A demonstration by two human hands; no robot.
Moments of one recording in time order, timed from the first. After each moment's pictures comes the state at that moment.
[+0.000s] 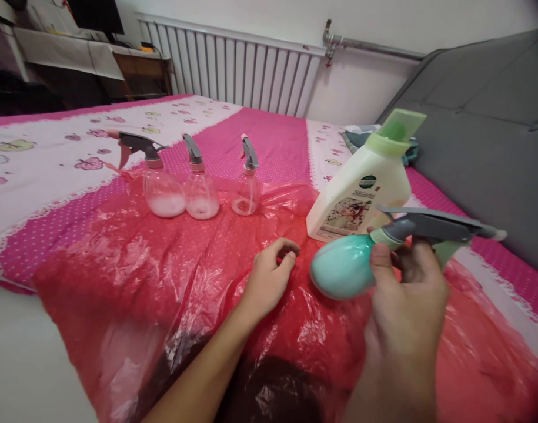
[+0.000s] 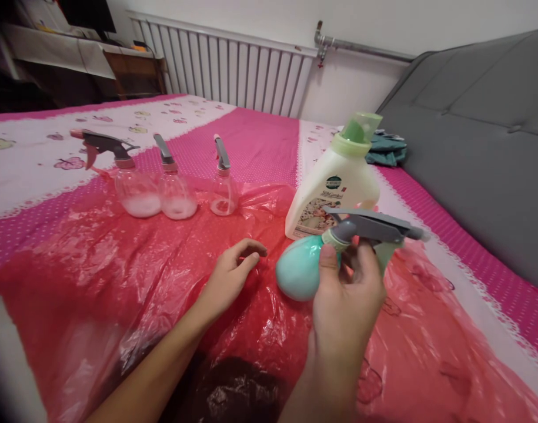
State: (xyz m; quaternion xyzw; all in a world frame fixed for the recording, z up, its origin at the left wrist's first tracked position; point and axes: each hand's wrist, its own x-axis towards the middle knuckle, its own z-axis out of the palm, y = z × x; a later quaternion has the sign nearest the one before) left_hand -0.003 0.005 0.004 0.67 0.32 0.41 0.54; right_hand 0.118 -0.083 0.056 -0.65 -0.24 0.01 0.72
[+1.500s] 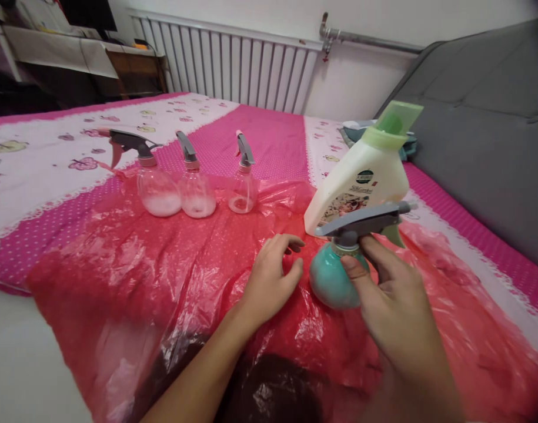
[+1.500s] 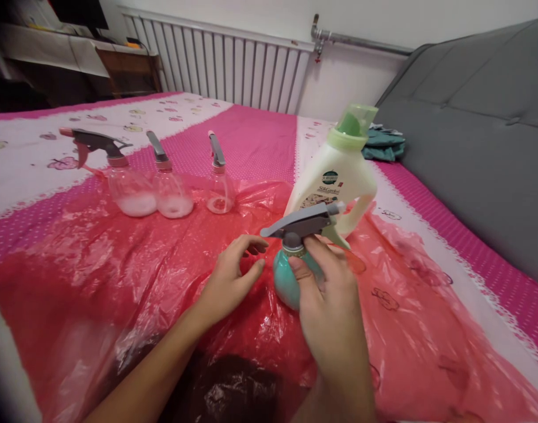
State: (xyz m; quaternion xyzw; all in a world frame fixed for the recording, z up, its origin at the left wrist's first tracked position) left_hand -0.005 -0.003 0.007 0.77 0.26 0.41 0.42; right_hand 0.130 -0.102 0.060 -0.70 -0.47 0.06 0.53
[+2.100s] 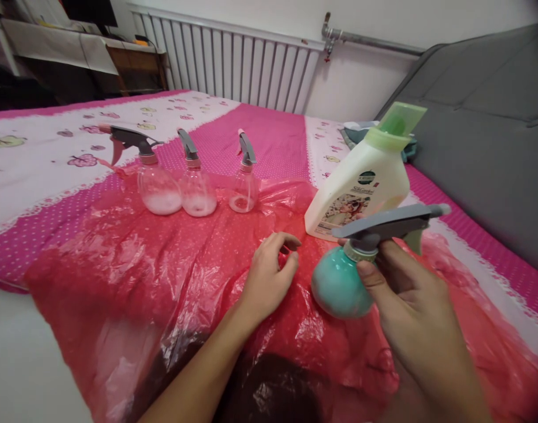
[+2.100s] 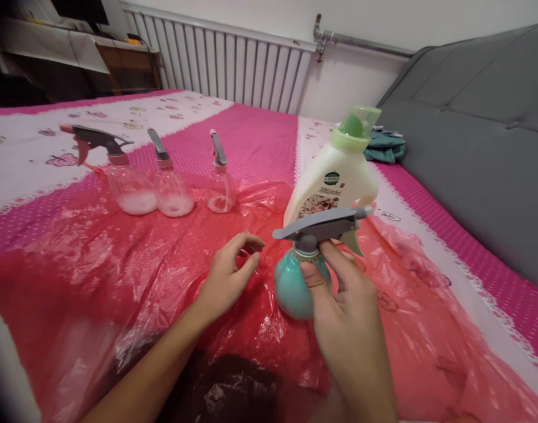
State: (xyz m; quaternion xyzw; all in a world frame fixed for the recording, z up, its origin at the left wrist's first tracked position) left_hand -0.005 0.000 0.010 0.74 0.29 0.42 0.44; right_hand 0.133 -0.116 0.064 -0.70 -0.45 0.10 0.55
